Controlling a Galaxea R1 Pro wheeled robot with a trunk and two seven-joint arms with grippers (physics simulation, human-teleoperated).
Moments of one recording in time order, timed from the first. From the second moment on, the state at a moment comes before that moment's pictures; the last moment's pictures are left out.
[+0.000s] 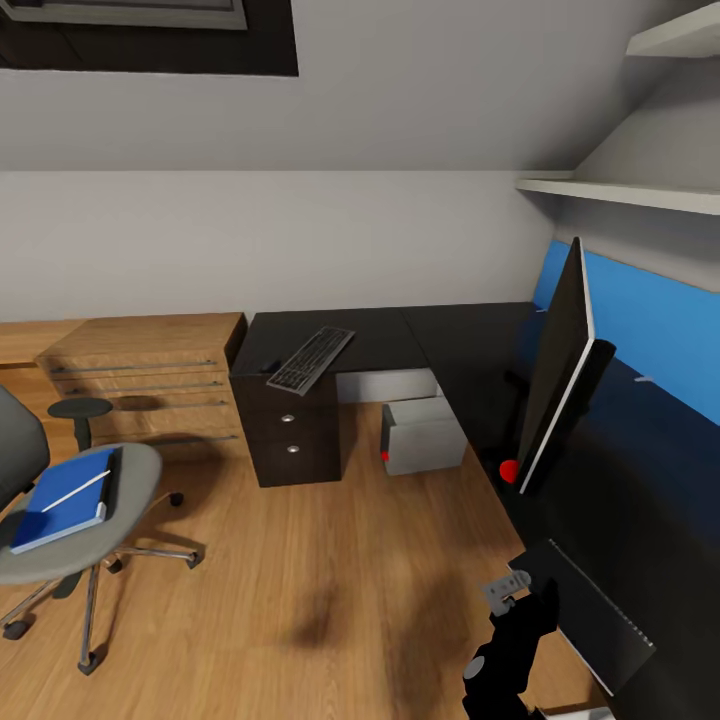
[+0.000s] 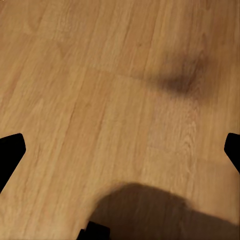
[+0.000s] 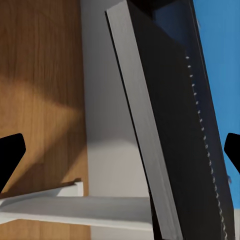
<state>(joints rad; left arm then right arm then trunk) -0.20 0.01 0.23 -0.02 0.17 -0.71 -0.10 -0.30 0.08 0.13 -0.76 0.57 0.40 -0.81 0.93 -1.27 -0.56</state>
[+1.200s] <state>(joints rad) -0.20 0.01 0.23 -0.02 0.17 -0.71 -0.09 -0.30 0.08 0.13 -0.76 0.58 0.40 -0.81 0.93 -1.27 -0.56</state>
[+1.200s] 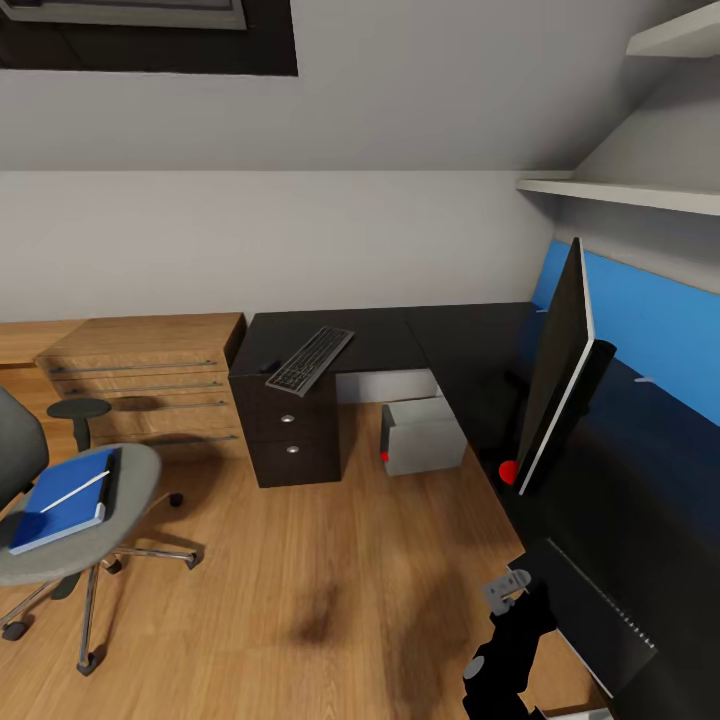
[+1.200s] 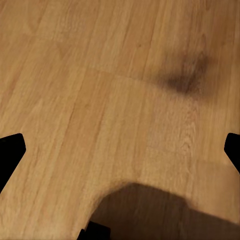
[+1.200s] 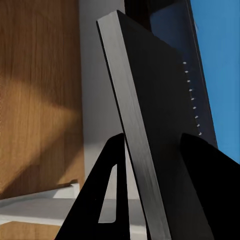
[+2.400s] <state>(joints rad) -0.20 0.00 0.23 -0.02 0.17 -0.71 -0.10 -0.30 0.08 0.14 -0.76 0.57 0.40 -0.81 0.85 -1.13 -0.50</state>
